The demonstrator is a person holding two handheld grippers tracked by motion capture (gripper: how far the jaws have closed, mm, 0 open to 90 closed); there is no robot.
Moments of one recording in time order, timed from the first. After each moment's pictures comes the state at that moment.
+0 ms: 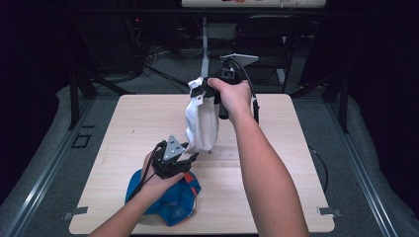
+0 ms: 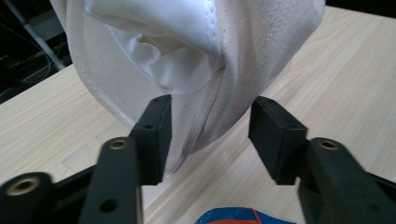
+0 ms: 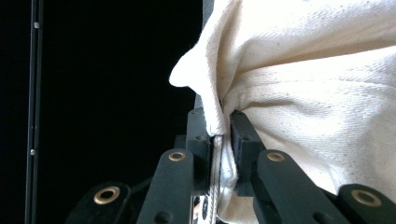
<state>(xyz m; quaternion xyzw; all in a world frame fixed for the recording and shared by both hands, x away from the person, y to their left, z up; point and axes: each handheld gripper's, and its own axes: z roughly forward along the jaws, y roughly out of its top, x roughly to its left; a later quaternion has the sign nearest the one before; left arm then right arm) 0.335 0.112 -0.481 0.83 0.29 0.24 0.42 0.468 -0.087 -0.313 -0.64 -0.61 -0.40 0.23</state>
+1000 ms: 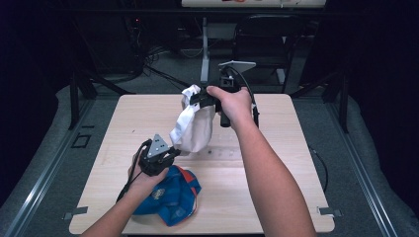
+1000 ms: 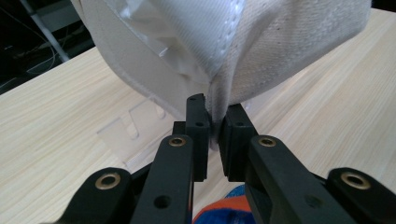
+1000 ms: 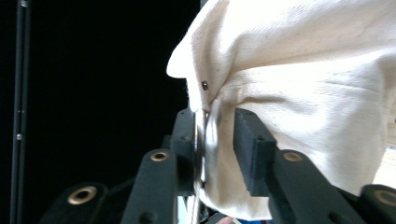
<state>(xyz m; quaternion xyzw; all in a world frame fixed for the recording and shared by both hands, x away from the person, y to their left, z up) 0.343 0.153 -0.487 0.82 0.31 0.23 0.43 0.459 -0.085 -0.328 -0.63 -0.64 -0.39 0.22</state>
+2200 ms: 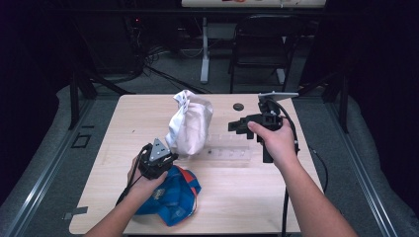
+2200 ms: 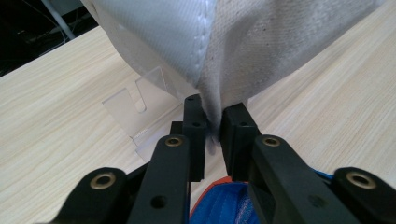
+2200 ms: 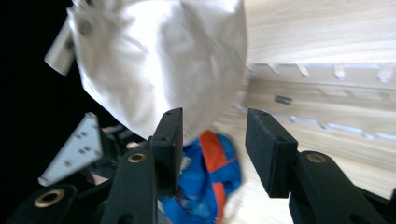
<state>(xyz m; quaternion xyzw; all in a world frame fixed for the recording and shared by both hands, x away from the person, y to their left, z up) 0.341 0.156 -0.503 0.82 0.32 0.24 0.40 0.388 -0.180 -0.373 -0.62 -0.66 -0.41 0.12</state>
